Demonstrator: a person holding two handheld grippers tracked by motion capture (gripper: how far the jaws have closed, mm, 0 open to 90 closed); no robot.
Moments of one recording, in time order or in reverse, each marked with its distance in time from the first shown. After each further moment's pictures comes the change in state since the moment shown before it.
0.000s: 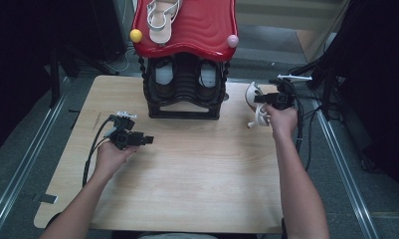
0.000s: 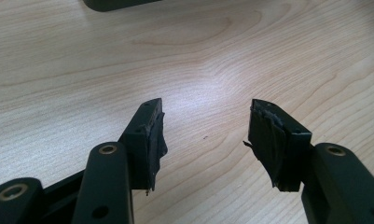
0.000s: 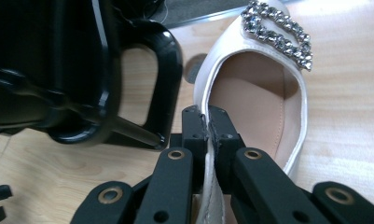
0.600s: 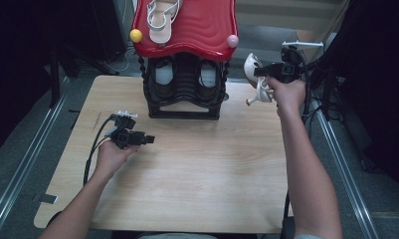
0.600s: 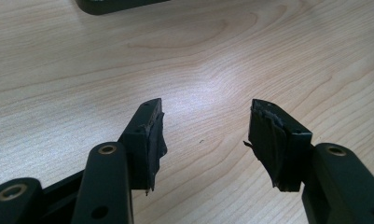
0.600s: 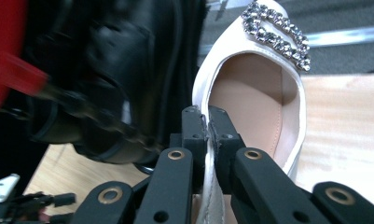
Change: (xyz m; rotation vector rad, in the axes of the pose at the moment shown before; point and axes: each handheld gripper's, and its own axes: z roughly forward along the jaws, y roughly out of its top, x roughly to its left) left arm -0.001 0.002 0.002 -0.001 -0.010 0.000; right arm 0.066 0.061 -0.055 -0.054 0.067 -0.066
